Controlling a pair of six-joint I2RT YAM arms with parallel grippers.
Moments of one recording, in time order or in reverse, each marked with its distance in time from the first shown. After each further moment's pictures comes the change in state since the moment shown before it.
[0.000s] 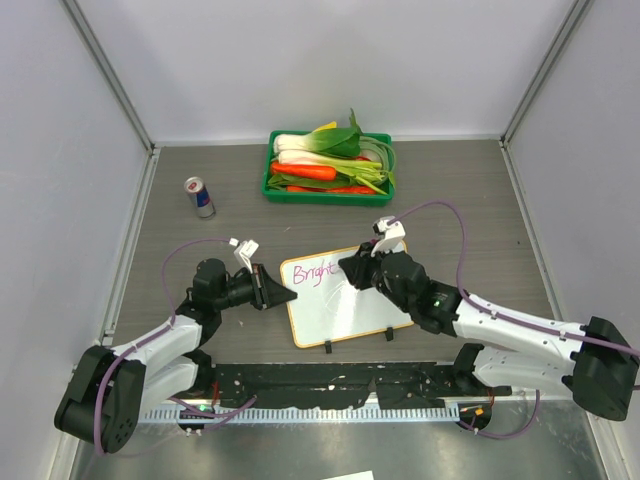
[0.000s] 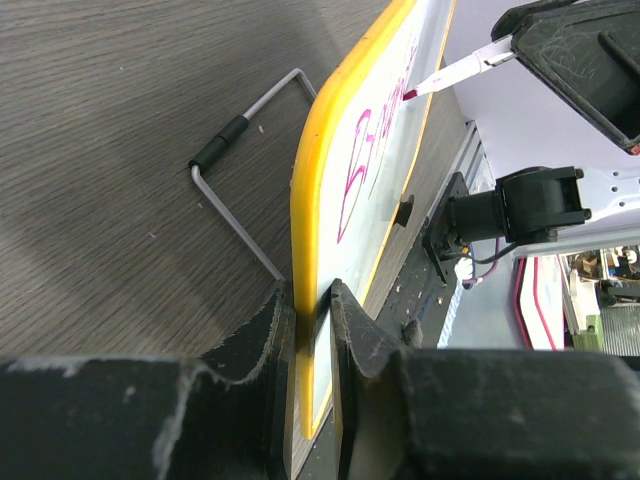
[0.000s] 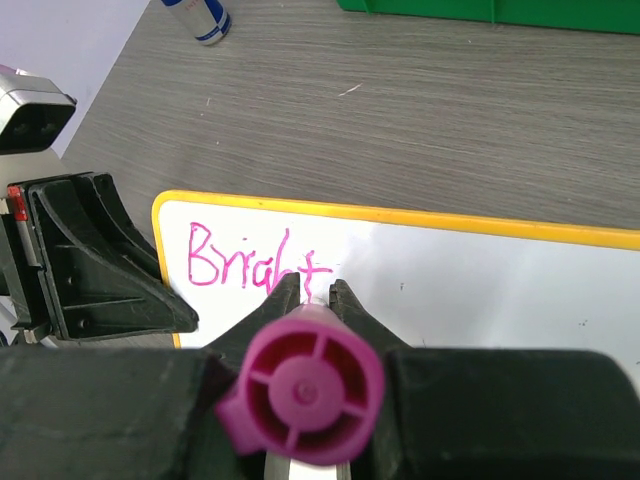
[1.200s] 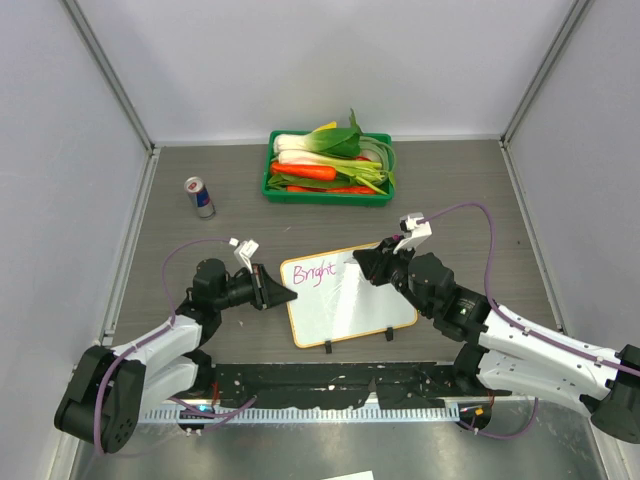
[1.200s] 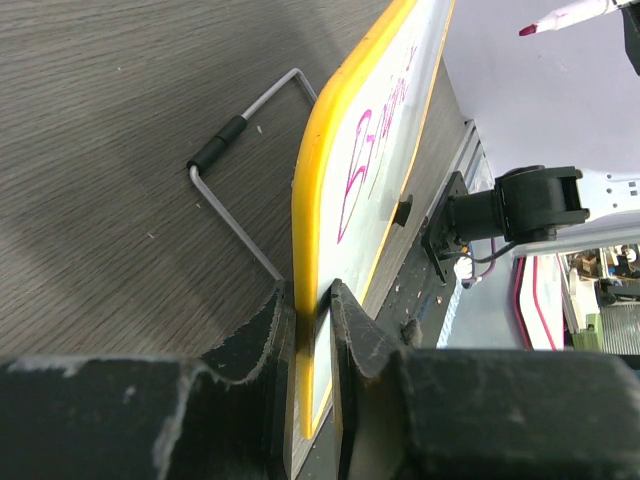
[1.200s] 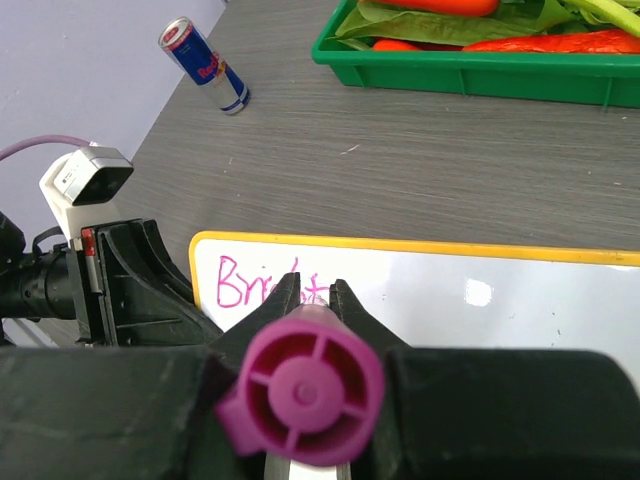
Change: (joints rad) left arm 0.000 0.000 0.000 0.001 0.001 0.000; right arm -0.009 -0.208 0.000 -0.080 0.045 -0.008
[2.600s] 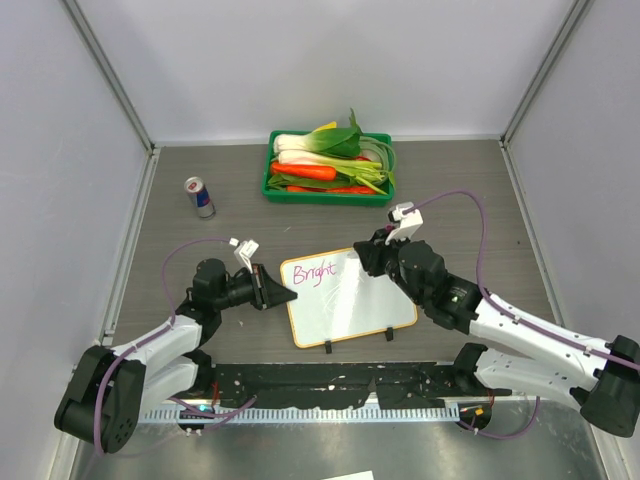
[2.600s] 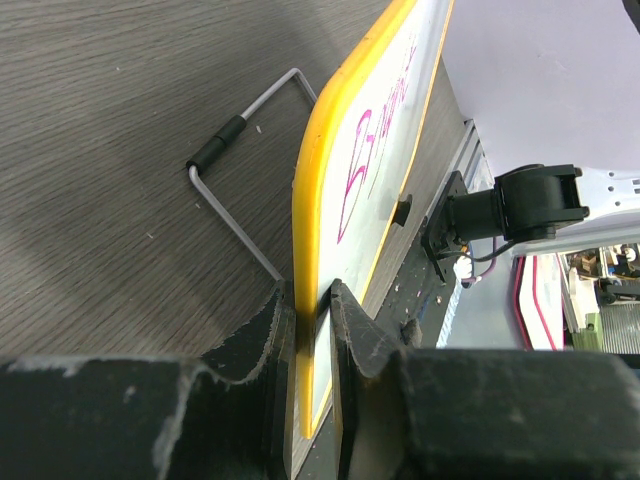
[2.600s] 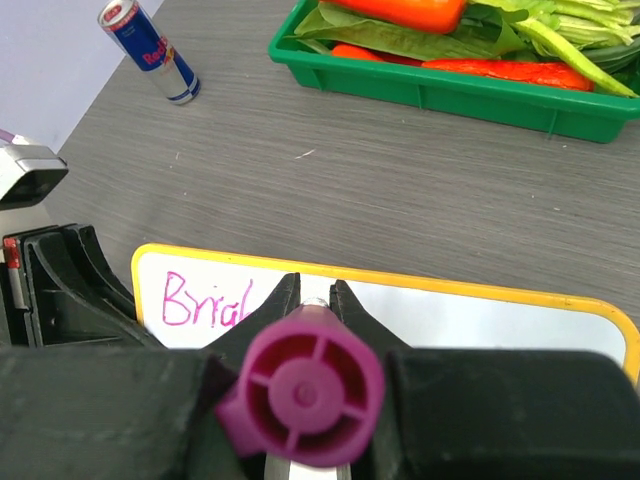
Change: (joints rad) left arm 0.000 0.000 0.000 0.001 0.003 0.000; right arm -0.046 0.097 0.082 -0.043 0.000 -0.122
